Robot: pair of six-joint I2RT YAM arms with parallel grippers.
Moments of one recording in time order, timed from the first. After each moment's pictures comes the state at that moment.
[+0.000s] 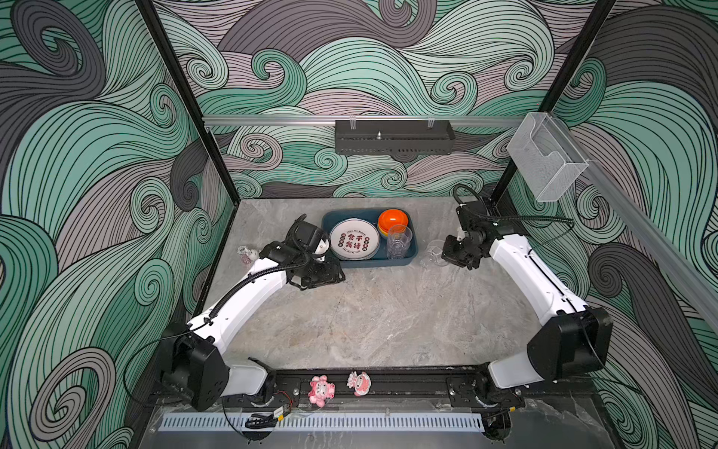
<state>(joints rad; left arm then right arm) -0.44 1.34 1.15 -0.91 0.33 -0.54 0.20 1.51 1.40 -1.10 -0.05 0.51</state>
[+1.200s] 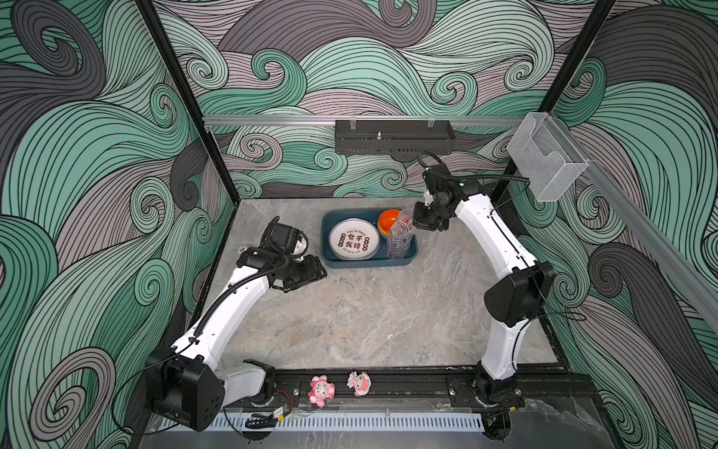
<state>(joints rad) -0.28 1.23 1.09 -0.93 0.33 -0.56 0.34 1.94 2.08 -1.30 -0.06 0.46</state>
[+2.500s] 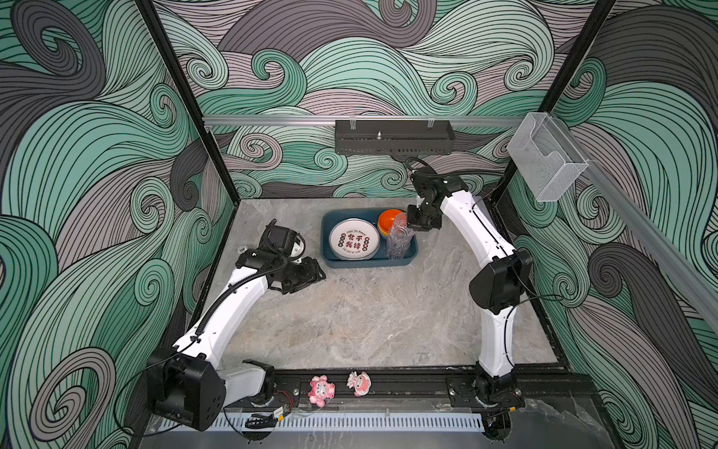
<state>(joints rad) -0.25 1.23 1.05 -0.93 0.38 -0.56 0.37 2.10 2.21 -1.38 0.03 0.44</state>
